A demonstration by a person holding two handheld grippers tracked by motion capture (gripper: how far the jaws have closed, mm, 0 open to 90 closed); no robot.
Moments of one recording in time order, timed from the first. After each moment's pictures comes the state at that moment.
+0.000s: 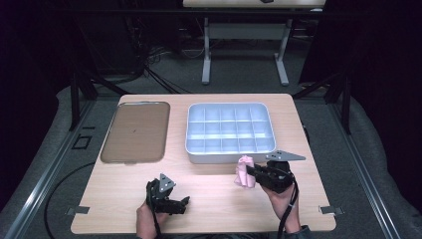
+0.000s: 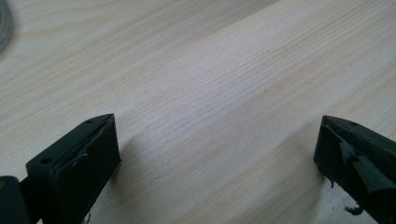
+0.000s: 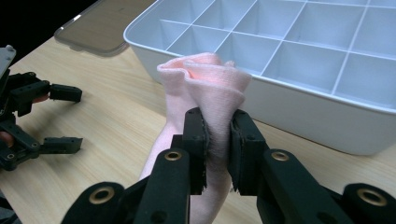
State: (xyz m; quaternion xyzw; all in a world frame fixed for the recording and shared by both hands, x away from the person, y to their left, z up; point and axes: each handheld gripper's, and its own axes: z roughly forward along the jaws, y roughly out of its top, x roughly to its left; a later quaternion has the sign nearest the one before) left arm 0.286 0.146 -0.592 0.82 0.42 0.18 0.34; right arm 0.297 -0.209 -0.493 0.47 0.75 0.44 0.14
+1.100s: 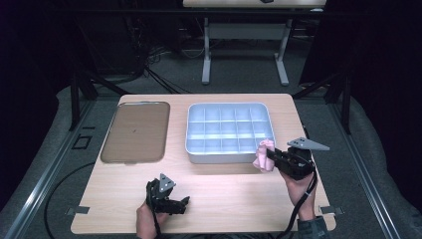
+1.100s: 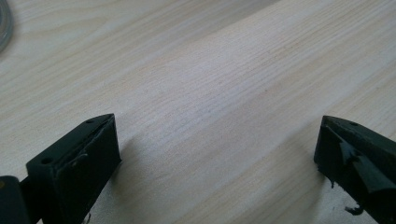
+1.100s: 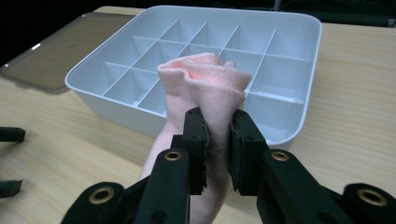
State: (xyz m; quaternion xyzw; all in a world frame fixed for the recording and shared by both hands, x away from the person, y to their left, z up) left arm 0.287 0.146 -0.592 0.82 0.42 0.18 0.34; right arm 0.315 -0.253 -0.464 0.50 0.71 0.44 0.21
